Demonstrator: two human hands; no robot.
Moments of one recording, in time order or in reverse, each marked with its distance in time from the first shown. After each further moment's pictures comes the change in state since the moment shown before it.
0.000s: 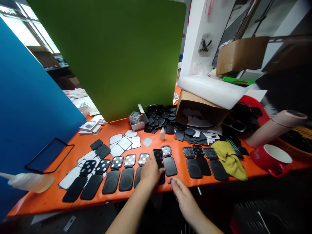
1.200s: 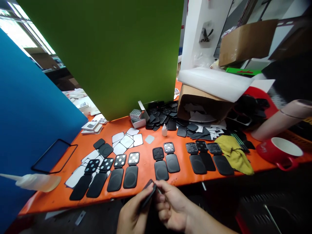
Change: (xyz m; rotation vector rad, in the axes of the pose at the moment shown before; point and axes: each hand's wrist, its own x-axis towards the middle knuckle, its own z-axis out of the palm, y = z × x) left_hand -0.118 -0.050 -0.056 -0.424 0.071 0.297; right_hand 0.006 -0.036 0.045 1.015 -0.512 0.995
